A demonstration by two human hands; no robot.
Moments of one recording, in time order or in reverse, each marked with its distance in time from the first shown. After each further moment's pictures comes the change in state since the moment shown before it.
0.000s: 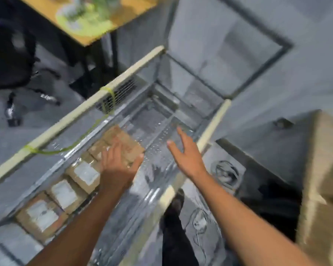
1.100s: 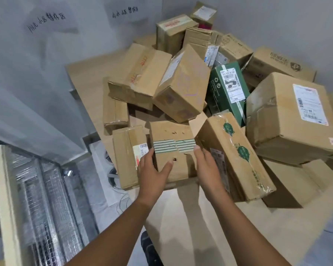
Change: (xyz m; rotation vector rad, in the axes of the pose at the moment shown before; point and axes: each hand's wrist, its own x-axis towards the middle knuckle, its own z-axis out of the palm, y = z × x) left_hand -0.409 0.422 0.332 -0.136 -0.955 0.513; right_hand -0.470 0.325 -0.330 0.781 1.068 0.876
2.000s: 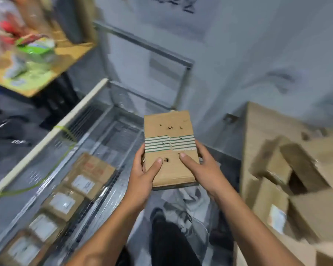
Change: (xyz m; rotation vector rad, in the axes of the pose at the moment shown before) left_hand -0.150 -0.131 -0.387 -0.895 0.729 0.074; right_hand -0.219 -0.143 0.353 -0.276 -0.988 -0.456
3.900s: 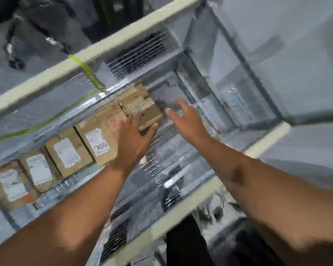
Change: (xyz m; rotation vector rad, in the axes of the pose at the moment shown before) left_hand 0.304 -0.187 -0.260 0.864 0.560 -0.342; right_hand 0.438 0.179 0.319 -0.684 -0.635 0.010
